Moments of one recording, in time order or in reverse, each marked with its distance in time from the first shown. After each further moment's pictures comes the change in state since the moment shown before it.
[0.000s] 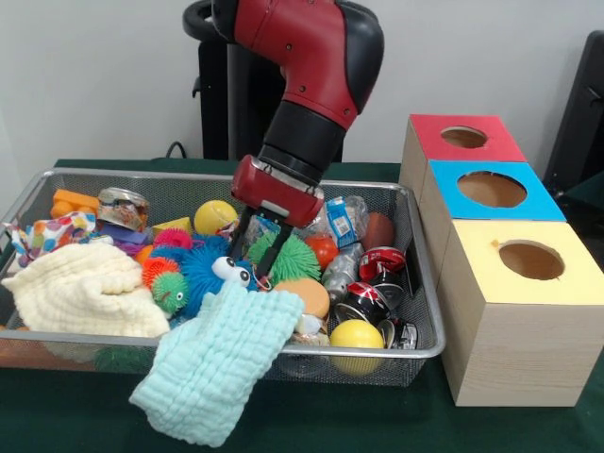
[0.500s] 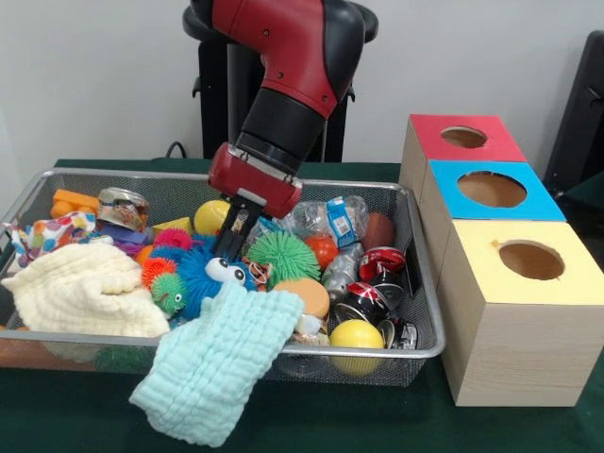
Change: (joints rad) arm -0.054 -0.039 0.000 0.012 -0.042 -0.013 0.000
